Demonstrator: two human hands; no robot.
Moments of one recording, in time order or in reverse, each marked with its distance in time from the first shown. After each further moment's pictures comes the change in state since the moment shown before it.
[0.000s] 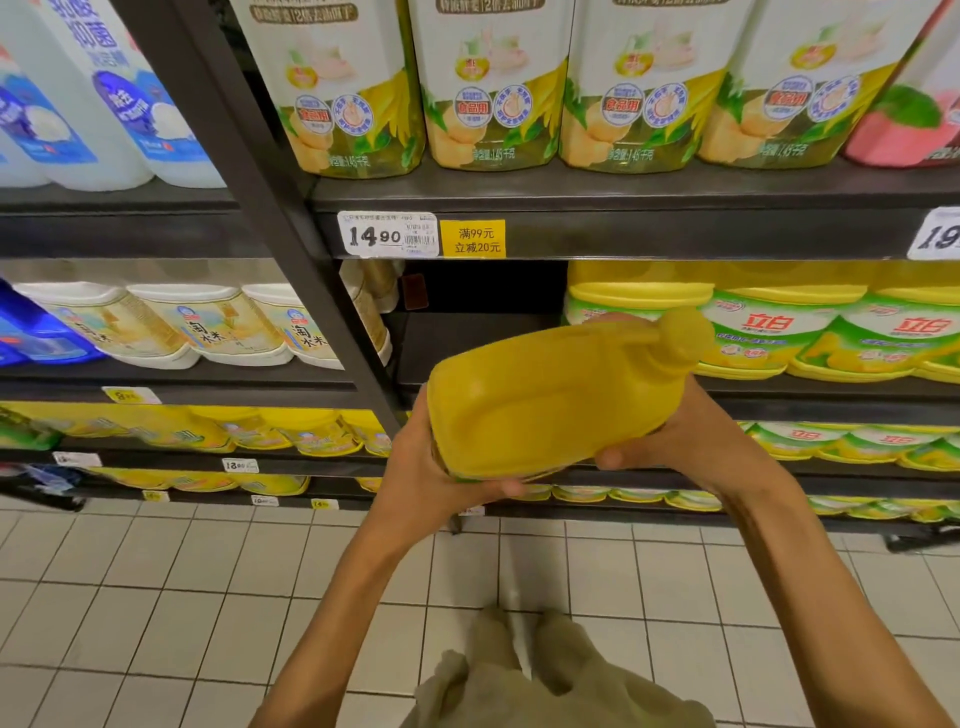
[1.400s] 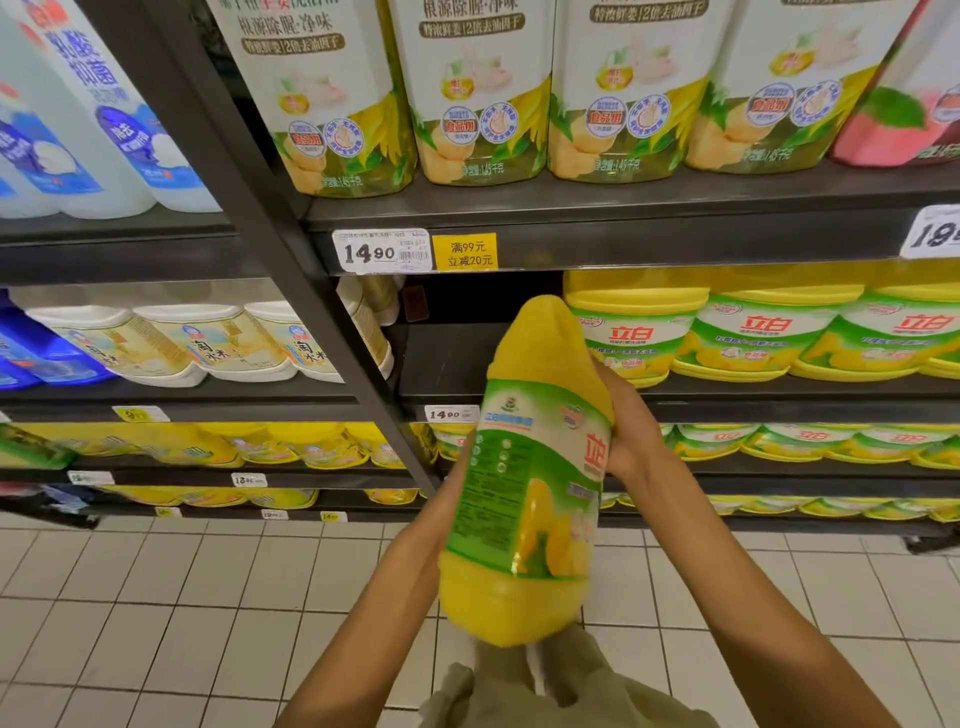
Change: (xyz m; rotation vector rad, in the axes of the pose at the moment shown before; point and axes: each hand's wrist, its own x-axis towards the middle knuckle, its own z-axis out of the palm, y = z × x) left_hand 0.020 0.002 0.039 -0.655 -0.092 -0.738; right_hand 0.060 0.075 0.015 0.857 0.324 0.314
